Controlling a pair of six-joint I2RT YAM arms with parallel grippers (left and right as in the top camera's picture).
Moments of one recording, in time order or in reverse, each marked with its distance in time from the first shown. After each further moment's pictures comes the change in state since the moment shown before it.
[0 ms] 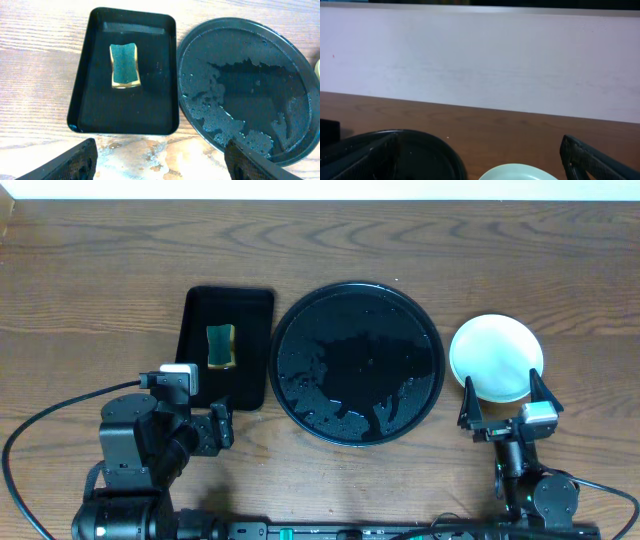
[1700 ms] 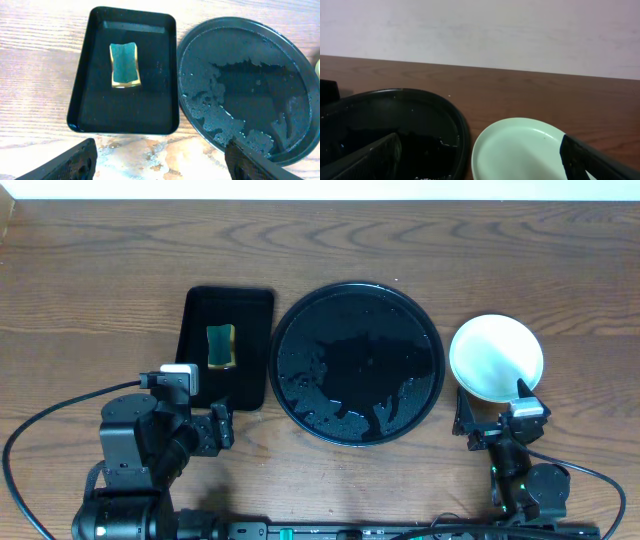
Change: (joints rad) left arm 0.000 -0.001 -0.002 -0.003 0.000 0.000; right arm 0.000 -0.021 0.000 -0.225 0.001 0.000
